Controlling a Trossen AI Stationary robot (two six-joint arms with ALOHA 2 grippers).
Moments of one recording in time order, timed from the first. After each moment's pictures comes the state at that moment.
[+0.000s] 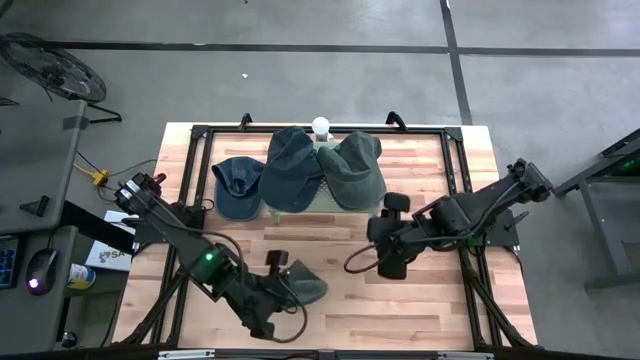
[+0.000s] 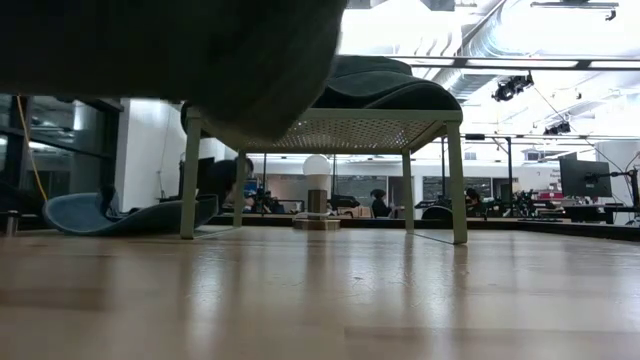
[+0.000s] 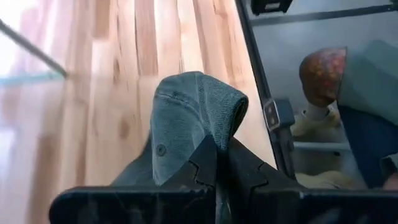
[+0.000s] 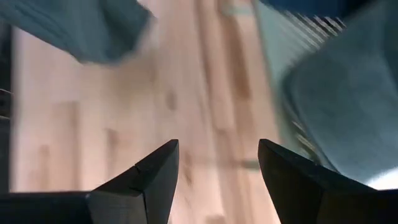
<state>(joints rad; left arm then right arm) -0.68 1.68 1.70 -0.86 -0.35 -0.43 0.46 1.55 1.64 -1.20 0.38 0.49</state>
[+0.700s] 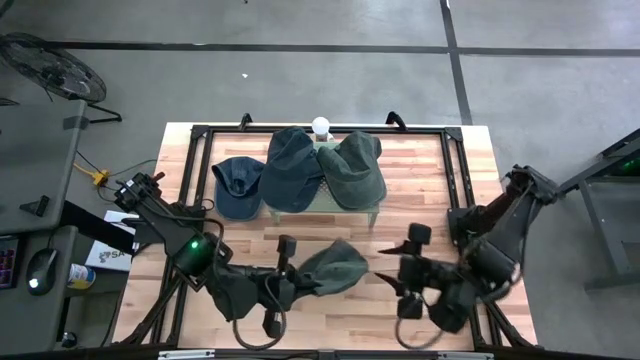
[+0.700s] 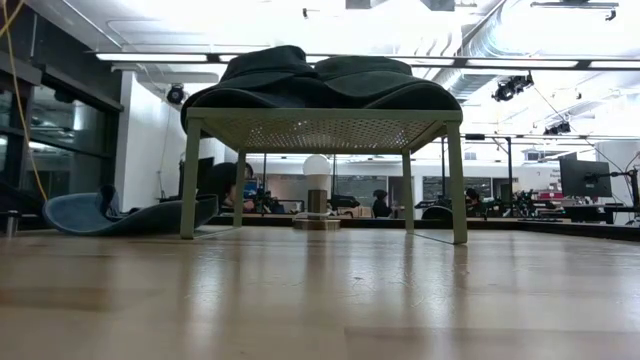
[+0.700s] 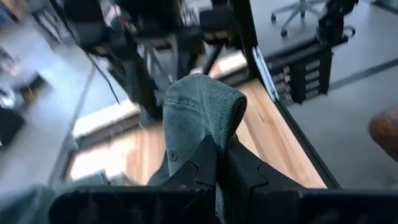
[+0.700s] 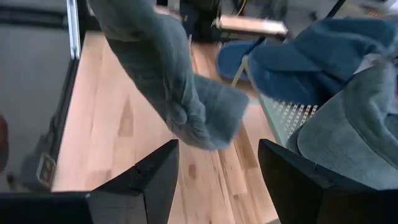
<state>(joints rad) -0.68 1.68 1.87 -0.63 -0.62 0.09 0.83 1.55 1.64 -1.06 0.87 0.65</state>
